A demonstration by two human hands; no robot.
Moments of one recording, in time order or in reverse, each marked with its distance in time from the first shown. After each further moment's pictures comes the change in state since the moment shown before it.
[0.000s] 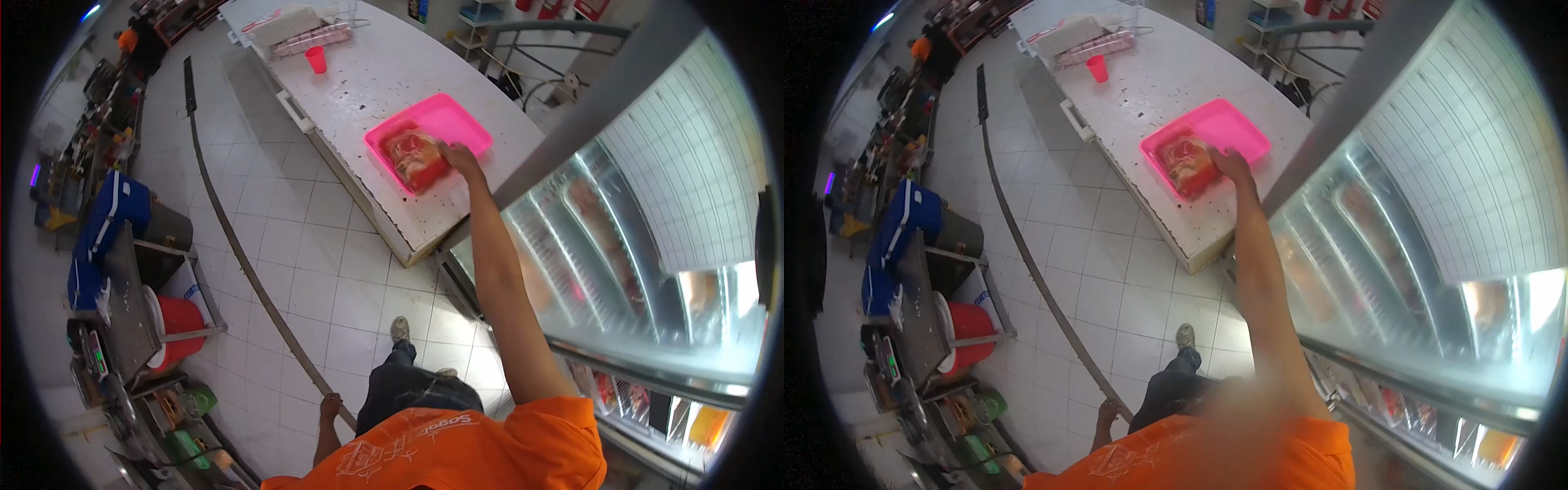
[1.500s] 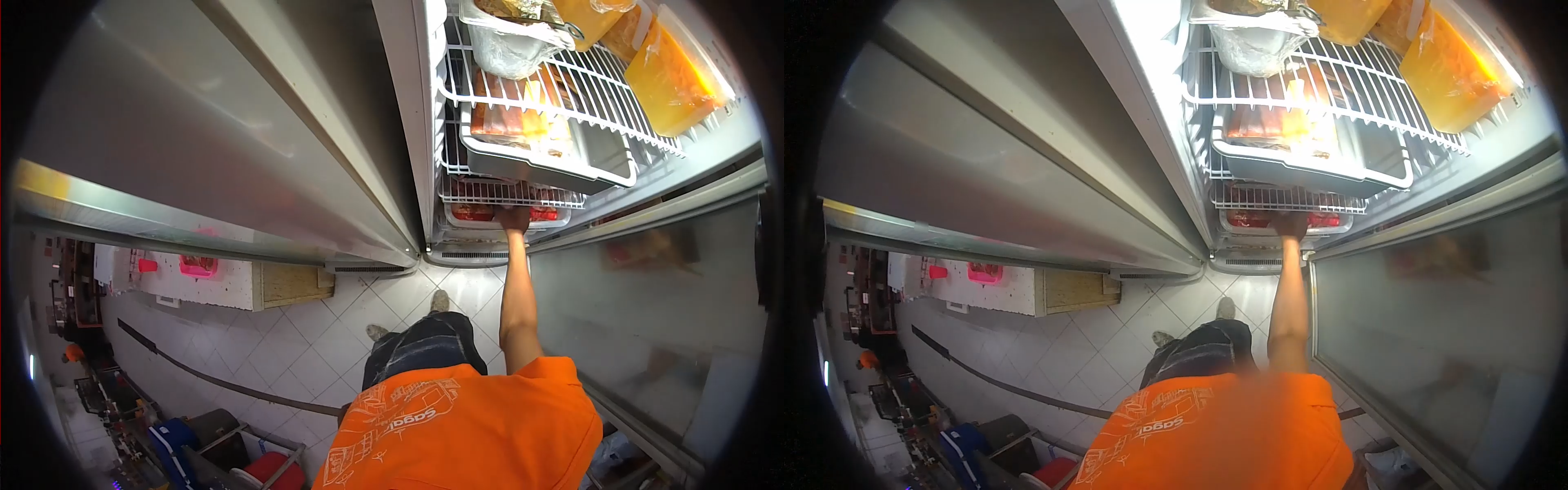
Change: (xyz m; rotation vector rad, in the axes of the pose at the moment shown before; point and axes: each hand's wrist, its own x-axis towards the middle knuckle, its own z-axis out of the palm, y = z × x) left_hand -0.125 0.097 0.123 0.682 -0.344 0.542; right_hand -0.648 0.456 -0.421 -0.310 0.939 0.728
